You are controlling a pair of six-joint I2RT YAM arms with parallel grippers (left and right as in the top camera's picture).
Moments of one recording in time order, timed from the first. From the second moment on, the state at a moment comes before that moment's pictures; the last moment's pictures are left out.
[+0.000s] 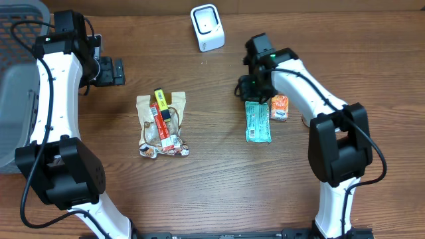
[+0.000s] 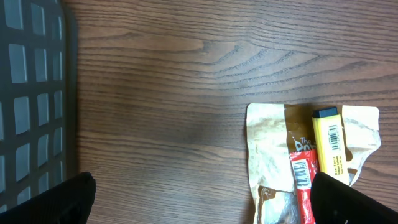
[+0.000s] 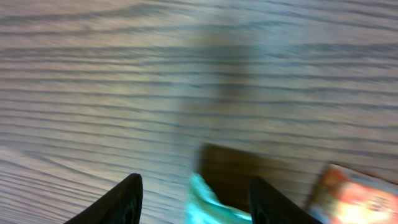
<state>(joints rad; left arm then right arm) 0.17 1.94 1.82 -1.16 0.00 0.03 0.36 2.12 1.67 -0.89 -0.08 0.23</state>
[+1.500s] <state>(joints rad) 0.17 1.94 1.82 -1.16 0.00 0.03 0.39 2.12 1.50 -1.05 -0.12 0.33</state>
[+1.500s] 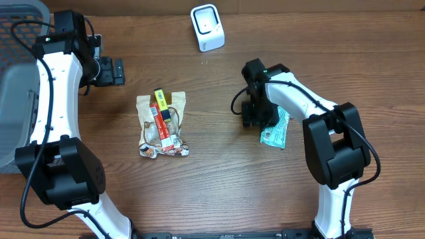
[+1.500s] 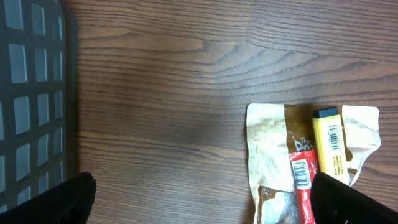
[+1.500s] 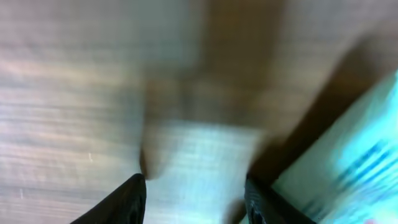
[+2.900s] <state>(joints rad) 0.17 1.94 1.82 -1.16 0.00 0.03 0.67 2.15 1.86 -0.79 -0.34 0.37</state>
